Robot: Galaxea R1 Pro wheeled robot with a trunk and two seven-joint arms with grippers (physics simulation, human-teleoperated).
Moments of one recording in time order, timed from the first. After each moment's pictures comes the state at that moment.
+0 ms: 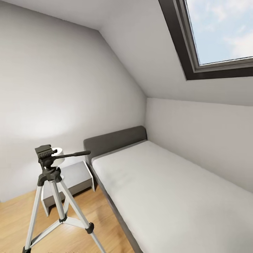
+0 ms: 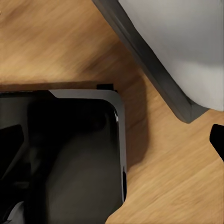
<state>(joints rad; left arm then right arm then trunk) -0.22 0.07 -0.27 0.00 0.56 -0.02 -0.12 -0.11 -0.09 -0.17 0.03 0.11 -0.16 0.08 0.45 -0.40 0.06</state>
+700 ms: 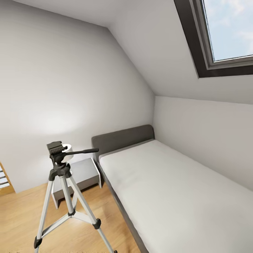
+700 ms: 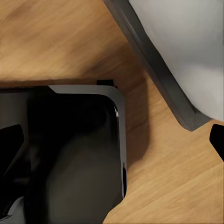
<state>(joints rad) -0.22 0.07 -0.27 0.00 0.56 -0.02 -0.12 -0.11 -0.09 -0.17 0.03 0.11 -0.16 0.08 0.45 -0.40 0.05</state>
